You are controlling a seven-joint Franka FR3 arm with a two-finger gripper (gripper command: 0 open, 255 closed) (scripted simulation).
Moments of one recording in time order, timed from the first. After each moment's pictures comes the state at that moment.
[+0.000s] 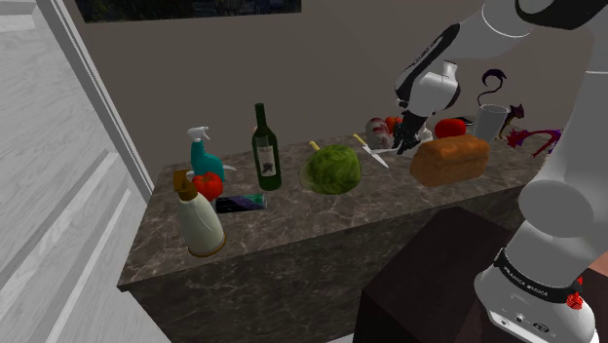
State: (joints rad) arm -0.38 0.22 -0.18 -2.26 0.50 2.53 -2.14
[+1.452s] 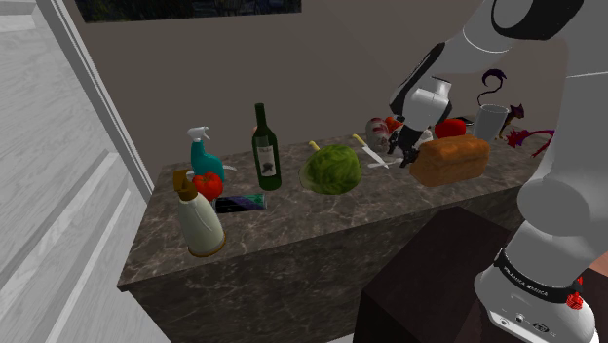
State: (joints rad) arm -0.41 0.35 -0.13 -2.25 0.60 2.63 -2.24
